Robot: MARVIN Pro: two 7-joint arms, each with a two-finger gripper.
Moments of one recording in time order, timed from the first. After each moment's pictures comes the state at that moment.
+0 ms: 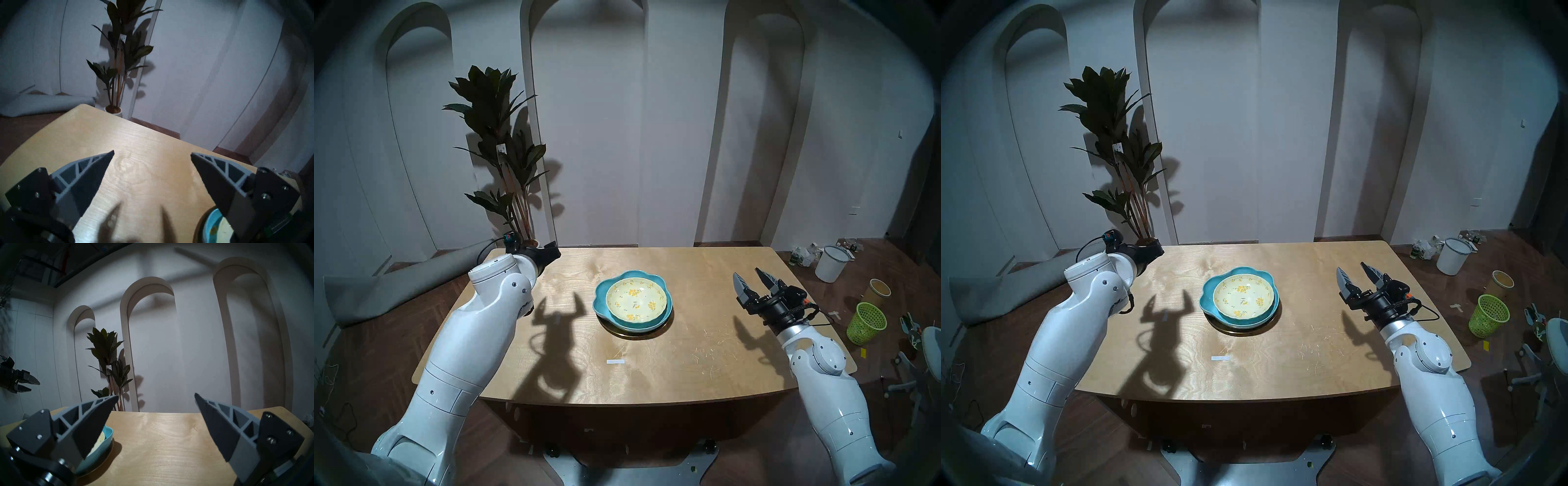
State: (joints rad) left arm 1.37 -1.11 -1.35 -1.80 -0.94 0.46 0.68; right arm -1.66 -1.15 1.67 -1.49 0.62 -0.23 0.53
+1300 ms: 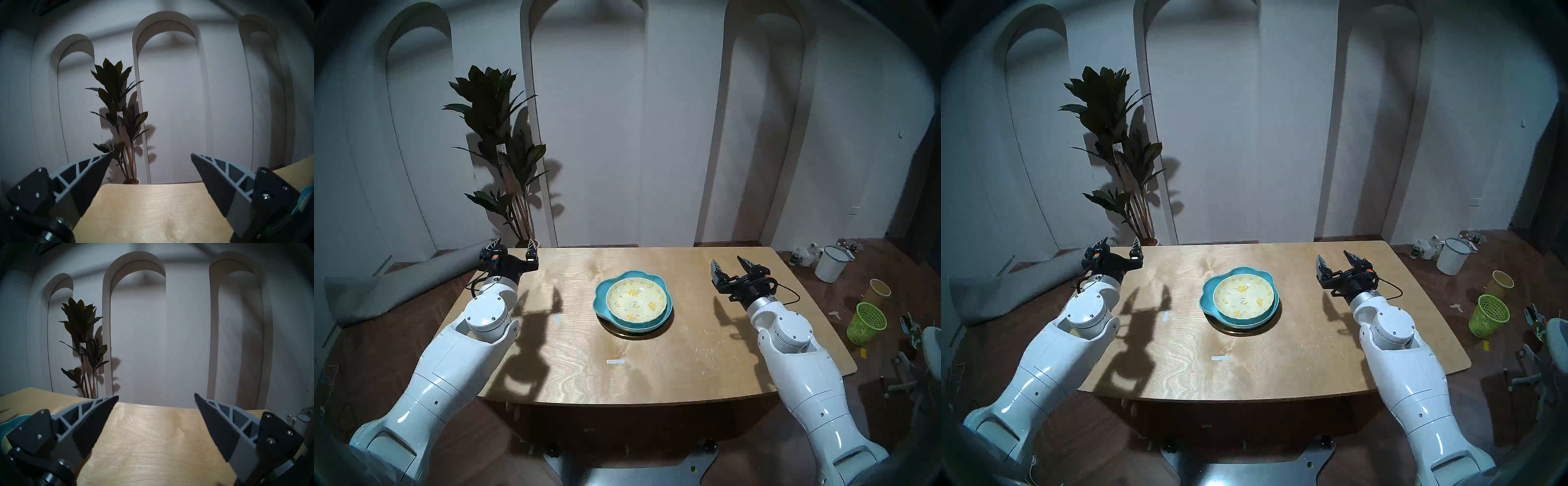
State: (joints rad) left arm 1.38 -0.99 -1.25 -1.47 -0.44 -0.16 0.37; right arm -1.49 -1.22 1.53 -1.45 0.36 -0.10 0.18
